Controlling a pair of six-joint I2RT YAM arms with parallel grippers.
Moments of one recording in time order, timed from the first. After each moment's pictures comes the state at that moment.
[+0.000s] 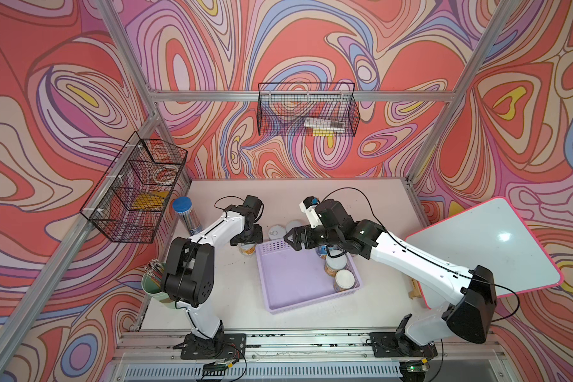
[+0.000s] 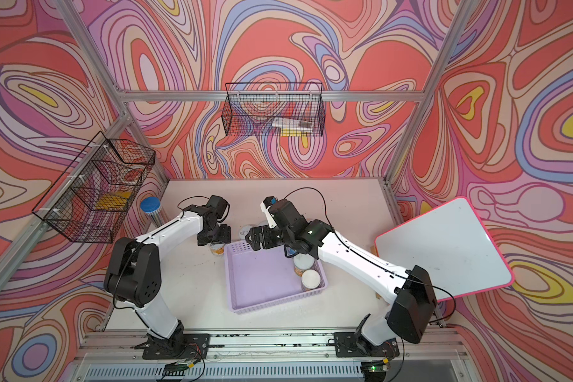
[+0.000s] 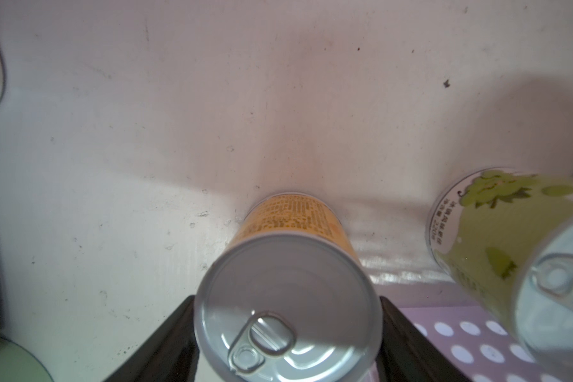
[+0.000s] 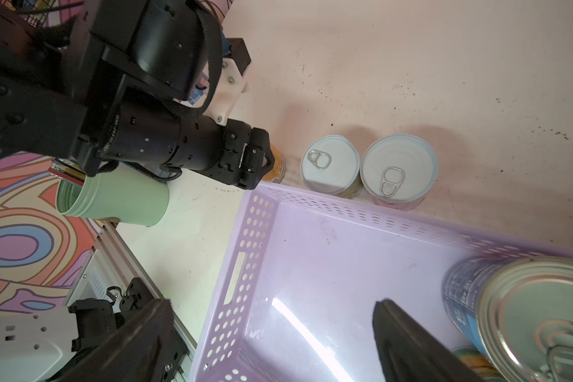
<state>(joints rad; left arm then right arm) -0.29 1.74 1.26 -0.87 -0.18 -0.42 0.82 1.49 1.33 -0.54 -0.13 0.47</state>
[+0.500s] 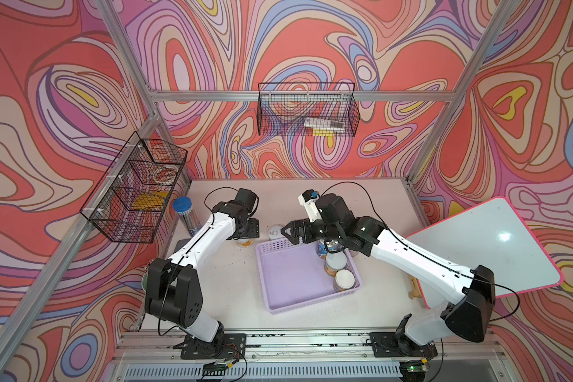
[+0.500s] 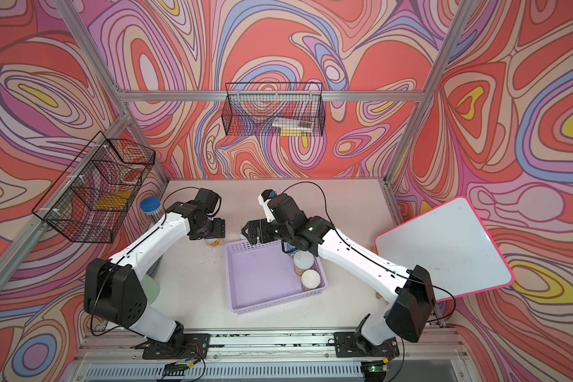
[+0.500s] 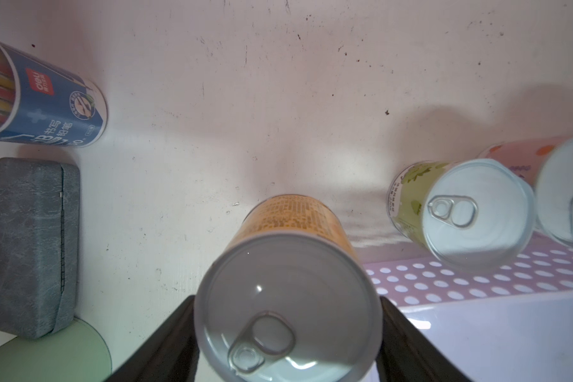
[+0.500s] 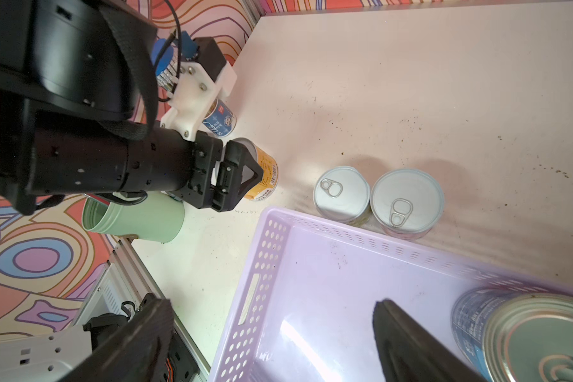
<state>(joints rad) -0.29 1.56 1.30 -0.95 -0.18 -0.36 0.82 1.50 1.39 -0.51 -0.13 0.47</state>
